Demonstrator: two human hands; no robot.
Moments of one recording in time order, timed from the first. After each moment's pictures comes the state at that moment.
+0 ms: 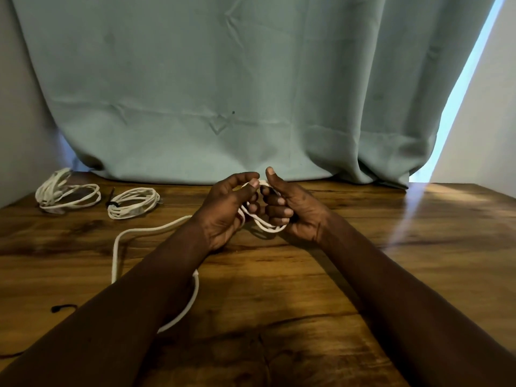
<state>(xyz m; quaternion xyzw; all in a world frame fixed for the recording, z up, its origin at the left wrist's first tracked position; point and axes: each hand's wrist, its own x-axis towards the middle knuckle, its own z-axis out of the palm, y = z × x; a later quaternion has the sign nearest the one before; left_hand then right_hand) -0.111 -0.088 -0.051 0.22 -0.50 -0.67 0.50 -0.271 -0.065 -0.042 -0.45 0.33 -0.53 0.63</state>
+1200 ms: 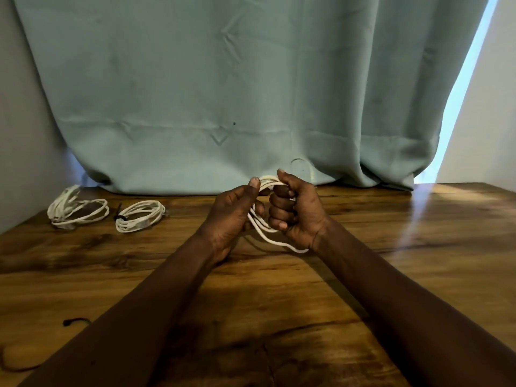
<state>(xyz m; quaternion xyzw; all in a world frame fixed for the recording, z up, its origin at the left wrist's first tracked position) -0.113 -0.079 -0.050 0.26 -0.58 -0.58 0.51 -0.259 -0.058 -0.032 -0.41 0.27 -0.58 0.65</state>
